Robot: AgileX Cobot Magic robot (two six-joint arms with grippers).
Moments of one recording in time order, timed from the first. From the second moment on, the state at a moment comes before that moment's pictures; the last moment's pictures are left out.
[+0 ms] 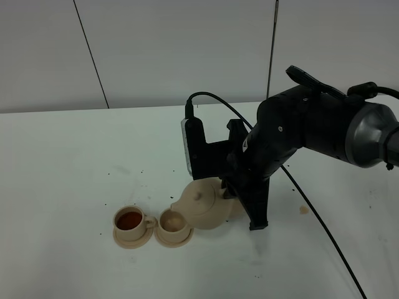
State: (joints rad) left arm 0.01 -0.01 -0.51 -0.09 1.05 0.10; right arm 0.66 1.92 -1.47 0.14 0.75 -1.25
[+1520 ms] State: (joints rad) left arm 0.01 -0.01 -0.51 -0.09 1.05 0.10; right arm 0.81 1.92 -1.47 -0.30 0.71 -1.02
